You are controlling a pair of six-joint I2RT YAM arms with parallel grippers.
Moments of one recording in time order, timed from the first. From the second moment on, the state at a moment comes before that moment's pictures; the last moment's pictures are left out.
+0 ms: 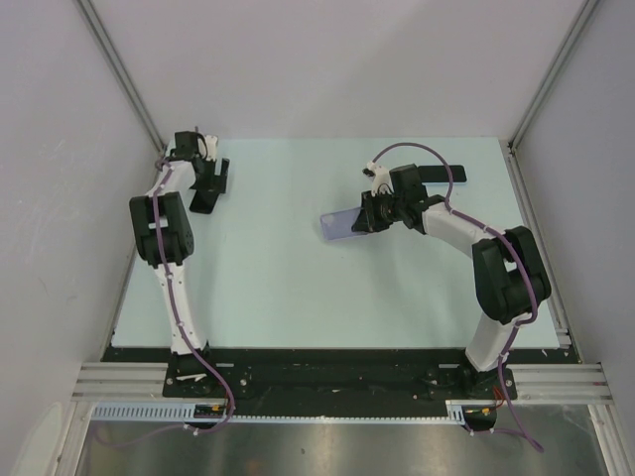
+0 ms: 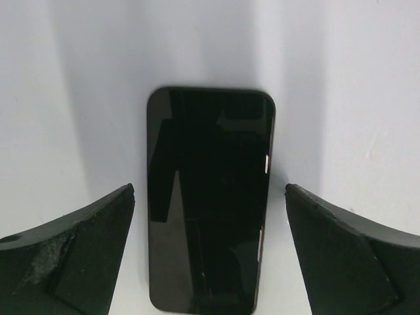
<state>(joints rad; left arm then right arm) 0.14 2.38 1.97 -0.49 0.05 0.26 0.39 1.78 1.20 -0.16 -0.55 0.16</state>
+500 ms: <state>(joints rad) 0.14 2.31 1.85 -0.53 0.09 0.24 0.39 1.76 1.20 -0.17 -0.55 0.16</state>
